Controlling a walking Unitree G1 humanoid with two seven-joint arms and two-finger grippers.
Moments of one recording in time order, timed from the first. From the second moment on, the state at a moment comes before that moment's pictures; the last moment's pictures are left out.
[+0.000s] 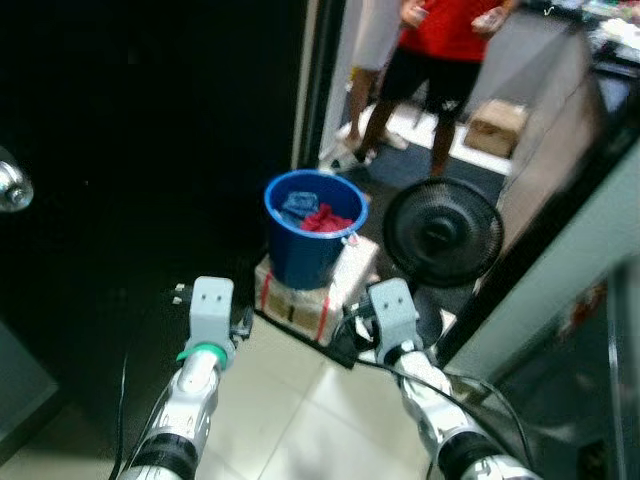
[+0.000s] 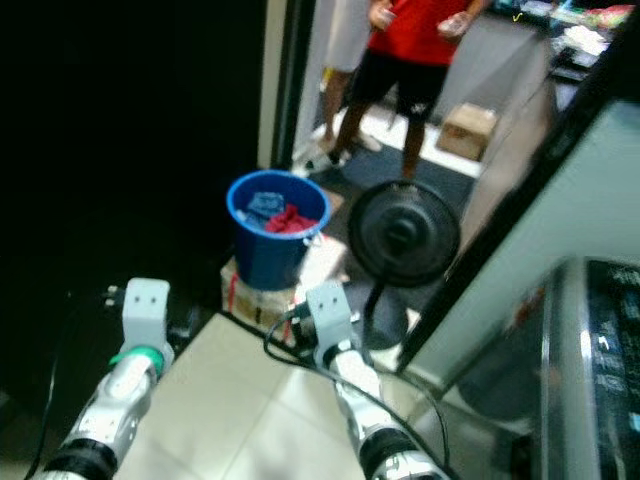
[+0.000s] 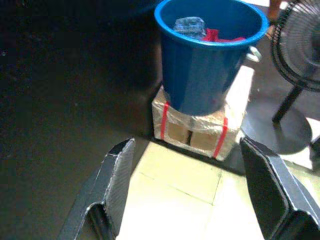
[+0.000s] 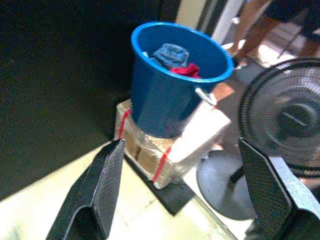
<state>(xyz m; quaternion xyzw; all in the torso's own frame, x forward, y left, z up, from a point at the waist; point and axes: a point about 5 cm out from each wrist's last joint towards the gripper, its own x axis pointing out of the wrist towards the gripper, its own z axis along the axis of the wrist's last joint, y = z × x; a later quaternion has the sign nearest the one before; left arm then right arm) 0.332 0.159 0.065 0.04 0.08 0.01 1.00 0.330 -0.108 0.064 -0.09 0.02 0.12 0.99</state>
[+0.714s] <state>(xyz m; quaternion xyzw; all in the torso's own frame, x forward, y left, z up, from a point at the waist) 0.331 0.156 0.064 0.04 0.08 0.01 1.00 0.331 -0.109 0.064 -0.09 0.02 0.12 0.99</state>
